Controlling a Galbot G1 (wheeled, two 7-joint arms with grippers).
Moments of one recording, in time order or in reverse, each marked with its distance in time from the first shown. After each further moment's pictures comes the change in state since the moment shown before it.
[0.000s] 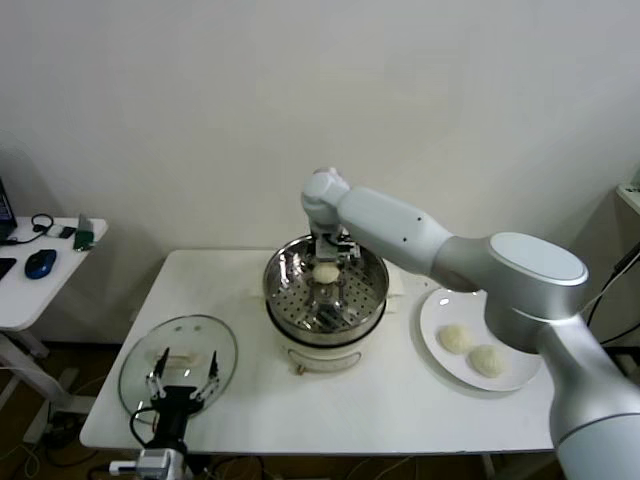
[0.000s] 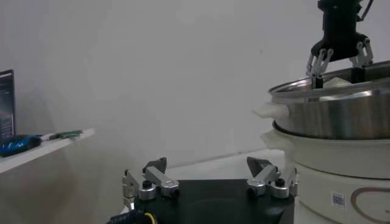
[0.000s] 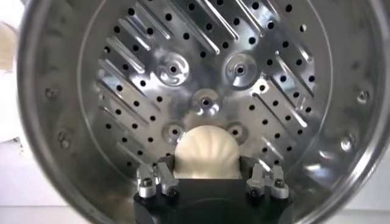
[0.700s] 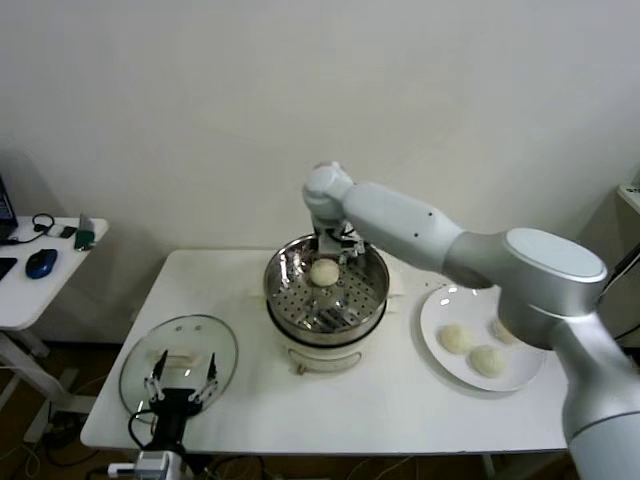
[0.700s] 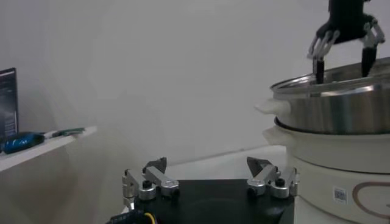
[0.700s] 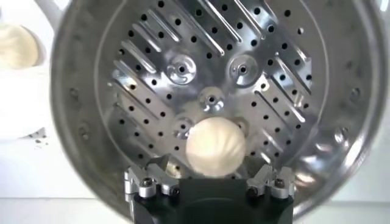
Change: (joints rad) left arm 0.005 0.008 0.005 0.003 -0.003 -0.001 -0.007; right arm 0.068 -0.095 0.000 0.126 0.103 -0.045 -0.067
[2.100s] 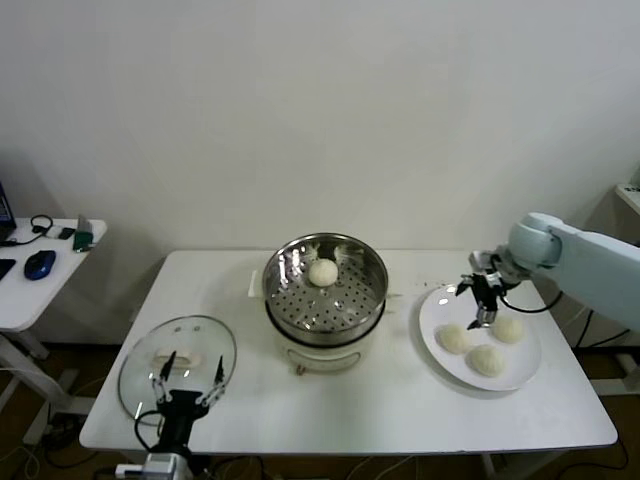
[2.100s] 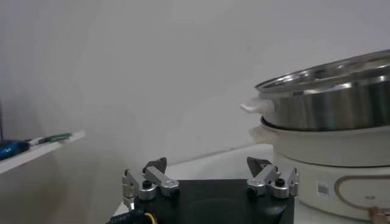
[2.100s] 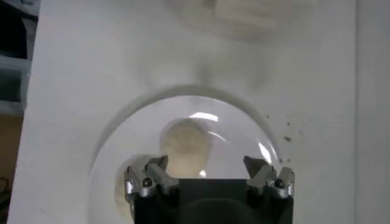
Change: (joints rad) left arm 0.007 0.007 0.022 -0.008 0.029 0.010 0.000; right arm -0.087 -0.721 -0.168 0.232 0.735 -0.846 0.144
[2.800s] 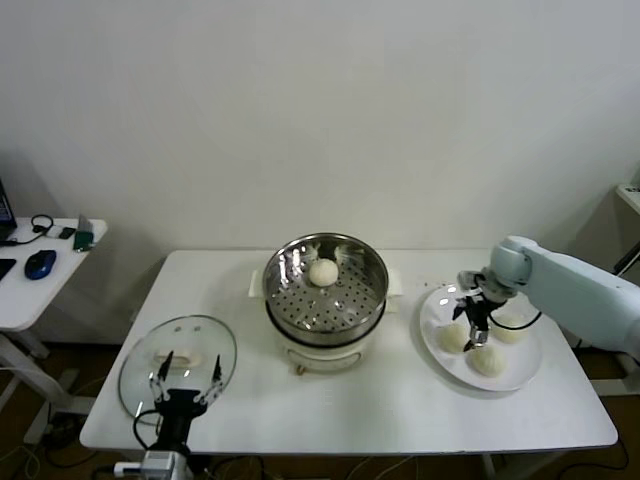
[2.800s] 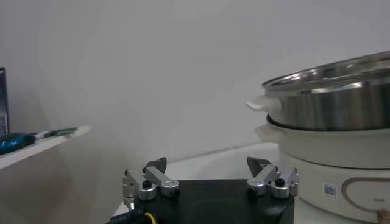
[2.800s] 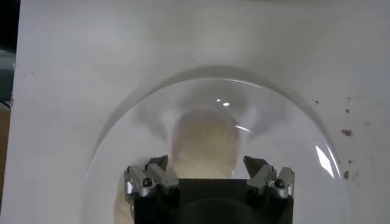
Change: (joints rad) left arm -0.005 -0.008 -0.007 0.002 -0.012 0.012 -0.005; right arm -0.159 0.142 0.088 -0.227 -0.059 0.045 -0.058
